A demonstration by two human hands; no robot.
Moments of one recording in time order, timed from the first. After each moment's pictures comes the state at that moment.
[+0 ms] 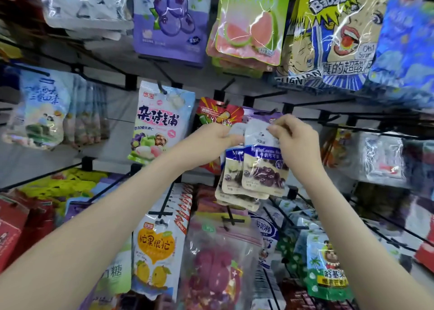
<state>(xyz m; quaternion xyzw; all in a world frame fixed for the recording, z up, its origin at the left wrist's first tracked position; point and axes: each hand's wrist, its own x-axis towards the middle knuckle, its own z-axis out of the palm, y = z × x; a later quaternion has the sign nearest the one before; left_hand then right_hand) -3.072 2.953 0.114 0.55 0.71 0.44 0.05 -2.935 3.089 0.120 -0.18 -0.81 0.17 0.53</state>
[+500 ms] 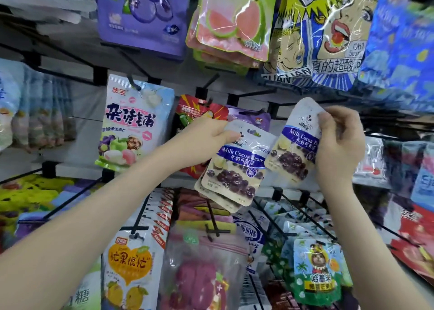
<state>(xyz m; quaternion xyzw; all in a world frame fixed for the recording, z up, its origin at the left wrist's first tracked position) -3.063 2.968 0.125 0.60 0.67 0.44 -0.03 -2.893 3.132 0.118 -0.14 -0.64 0.12 0.74</state>
